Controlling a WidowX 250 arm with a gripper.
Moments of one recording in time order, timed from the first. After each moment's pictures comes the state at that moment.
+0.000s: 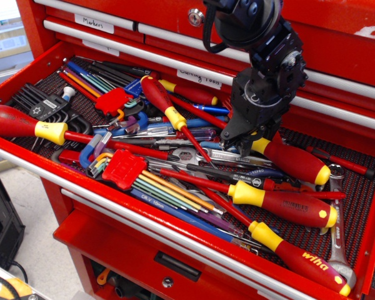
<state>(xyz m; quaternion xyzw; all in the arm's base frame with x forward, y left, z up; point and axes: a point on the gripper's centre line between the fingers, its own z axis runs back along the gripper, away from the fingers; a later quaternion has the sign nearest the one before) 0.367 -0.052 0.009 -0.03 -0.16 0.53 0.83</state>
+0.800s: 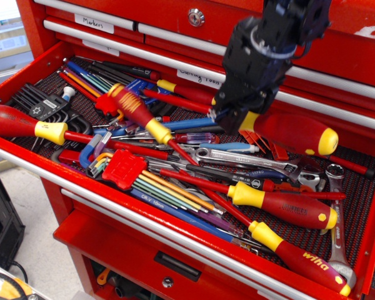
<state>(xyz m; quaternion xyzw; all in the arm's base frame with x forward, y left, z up) 0.311 -0.049 0.092 0.08 -0.11 0.59 0.80</state>
